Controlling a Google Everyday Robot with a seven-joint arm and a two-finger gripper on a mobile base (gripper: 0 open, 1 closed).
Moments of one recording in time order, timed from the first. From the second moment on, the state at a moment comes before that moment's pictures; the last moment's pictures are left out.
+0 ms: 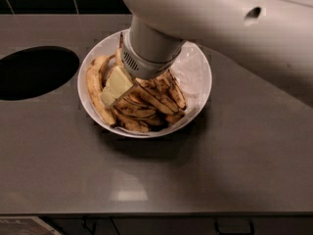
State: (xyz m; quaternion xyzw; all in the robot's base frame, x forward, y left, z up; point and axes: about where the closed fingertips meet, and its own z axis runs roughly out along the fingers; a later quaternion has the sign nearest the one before) arm 0.511 0.036 0.927 -0.36 0.89 0.04 0.26
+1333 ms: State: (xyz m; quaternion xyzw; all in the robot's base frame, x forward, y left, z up) arm 0.510 0.036 0.930 -0.36 0.89 0.04 0.26
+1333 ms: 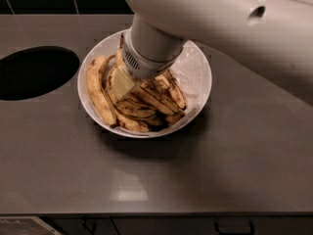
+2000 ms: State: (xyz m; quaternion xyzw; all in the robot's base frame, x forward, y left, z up) arm 0.504 0.034 0.944 -0.36 0.89 0.03 0.28
